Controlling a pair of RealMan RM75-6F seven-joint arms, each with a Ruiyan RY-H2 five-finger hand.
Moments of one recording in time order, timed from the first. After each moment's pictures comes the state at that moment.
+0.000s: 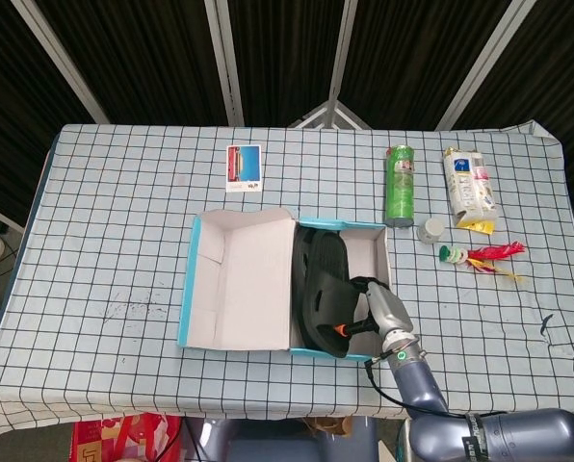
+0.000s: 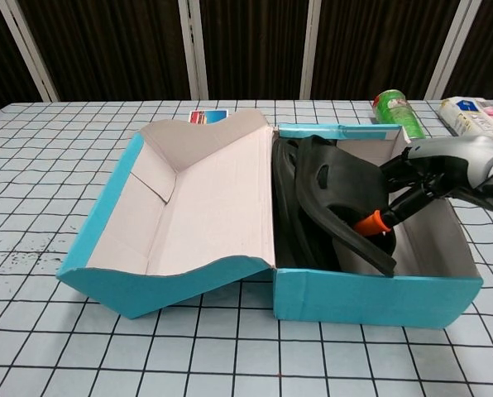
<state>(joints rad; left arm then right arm) 0.02 -1.00 -0.17 -1.62 1.19 1.48 -0.09 0.84 -1.41 0.18 -2.08 -0.30 1.30 -0.21</state>
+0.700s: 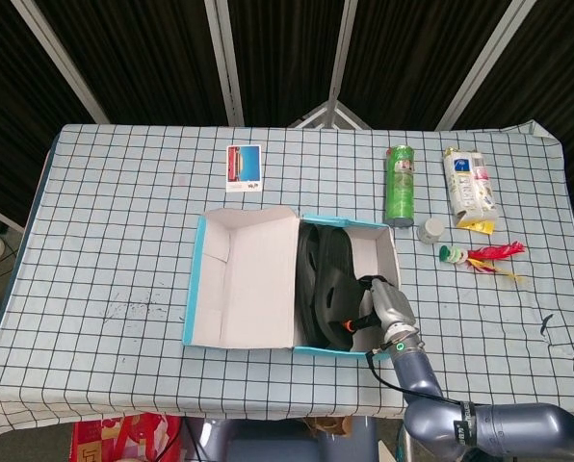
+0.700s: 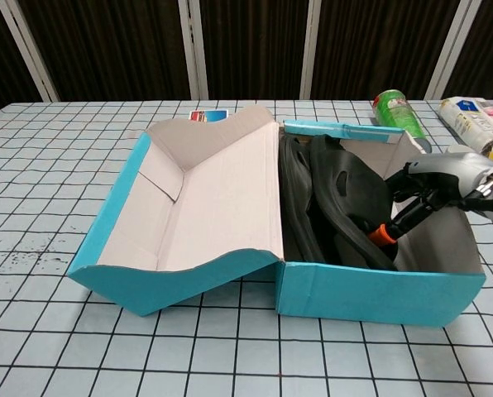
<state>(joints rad) 0.02 -1.00 -0.17 -1.62 1.19 1.47 -0.08 0.83 -1.45 0.20 -1.95 -0.25 1.22 -0.33</state>
